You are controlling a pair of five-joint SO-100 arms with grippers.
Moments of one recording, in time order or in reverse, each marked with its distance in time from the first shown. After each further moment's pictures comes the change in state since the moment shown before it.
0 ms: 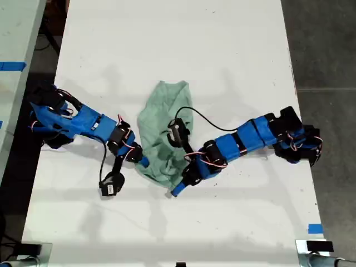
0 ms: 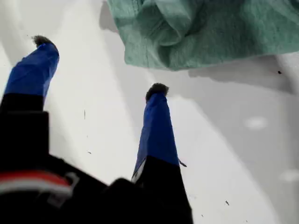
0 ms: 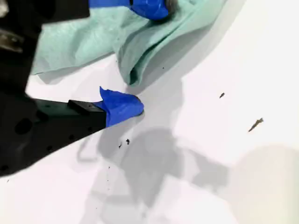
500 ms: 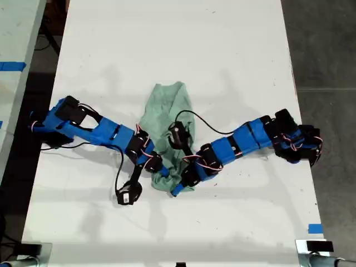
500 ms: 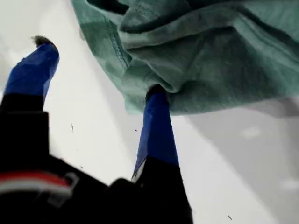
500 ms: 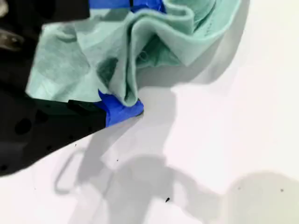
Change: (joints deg) arm 0 0.0 -23.8 -37.5 5.4 4.7; arm 1 0.2 -4.5 0.0 -1.1 3.3
